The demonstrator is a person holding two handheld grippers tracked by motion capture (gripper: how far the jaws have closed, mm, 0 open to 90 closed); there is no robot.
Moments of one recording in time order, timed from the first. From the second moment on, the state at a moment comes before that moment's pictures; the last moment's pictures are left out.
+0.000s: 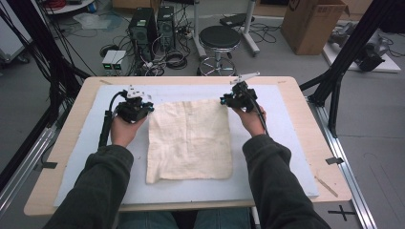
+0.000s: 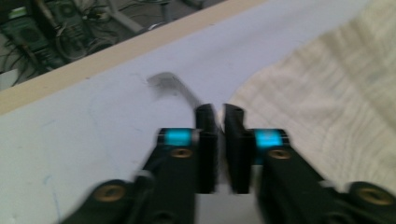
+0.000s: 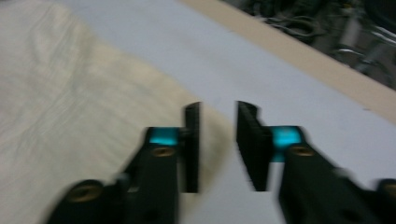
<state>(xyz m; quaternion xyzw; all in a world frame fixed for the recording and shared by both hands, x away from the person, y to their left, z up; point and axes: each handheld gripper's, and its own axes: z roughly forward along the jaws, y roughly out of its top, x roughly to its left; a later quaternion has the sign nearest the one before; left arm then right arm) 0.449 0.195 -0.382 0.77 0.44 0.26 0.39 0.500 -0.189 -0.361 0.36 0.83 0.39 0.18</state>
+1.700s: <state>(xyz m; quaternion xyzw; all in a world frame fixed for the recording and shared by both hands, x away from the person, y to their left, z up) 0.270 0.194 -0.436 0.85 0.30 0.13 0.41 0.322 -0.206 -0.427 0.22 0.89 0.39 0.07</state>
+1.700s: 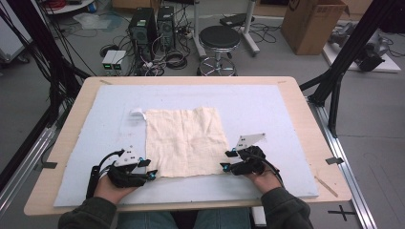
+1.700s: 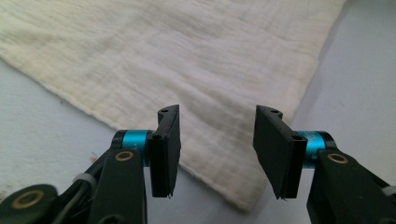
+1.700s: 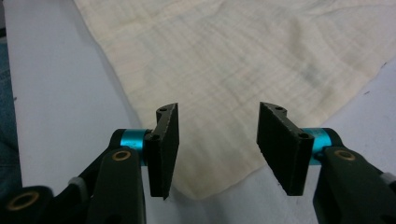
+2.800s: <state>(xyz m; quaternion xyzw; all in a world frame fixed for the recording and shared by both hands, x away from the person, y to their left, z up) 0.267 0.210 -0.432 0.86 0.29 0.14 0.39 0.311 -0.187 -0.432 0.19 0.91 0.36 0.03</state>
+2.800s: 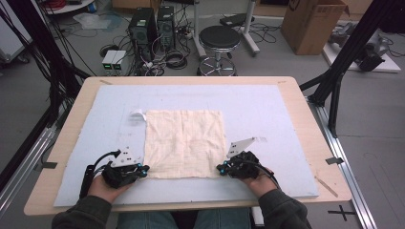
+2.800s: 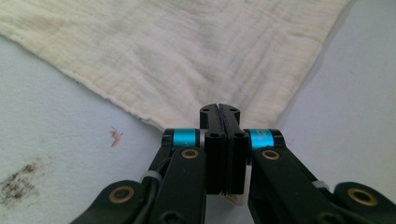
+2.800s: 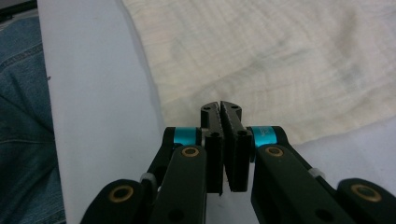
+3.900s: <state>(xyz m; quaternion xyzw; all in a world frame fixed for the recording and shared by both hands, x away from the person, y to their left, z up) 0.268 0.225 -0.422 0.84 0.33 0.14 0.42 0.320 -0.198 -0.420 0.22 0.88 0.41 0.03</state>
